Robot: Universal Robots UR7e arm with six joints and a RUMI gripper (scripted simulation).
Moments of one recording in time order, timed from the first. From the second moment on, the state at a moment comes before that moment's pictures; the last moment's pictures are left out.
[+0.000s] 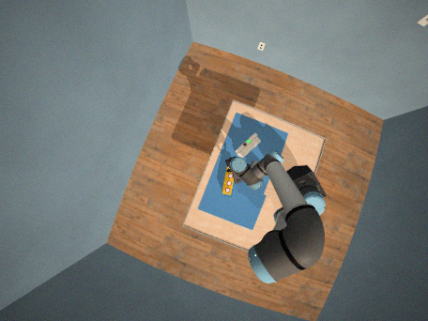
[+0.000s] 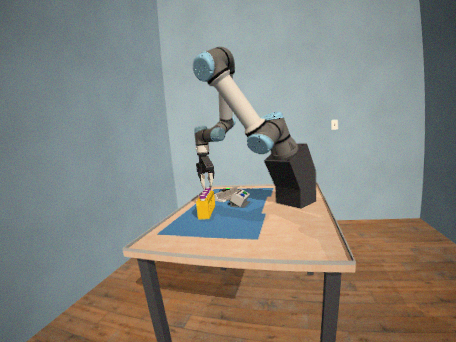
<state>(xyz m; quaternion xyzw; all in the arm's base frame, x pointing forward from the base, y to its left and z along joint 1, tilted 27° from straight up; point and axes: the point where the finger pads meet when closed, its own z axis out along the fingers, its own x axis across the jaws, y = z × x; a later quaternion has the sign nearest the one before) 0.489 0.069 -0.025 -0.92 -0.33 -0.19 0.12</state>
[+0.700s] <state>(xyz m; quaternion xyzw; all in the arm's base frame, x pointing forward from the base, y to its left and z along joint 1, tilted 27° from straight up) 0.489 0.069 -0.025 -0.97 -0.05 -0.15 0.18</state>
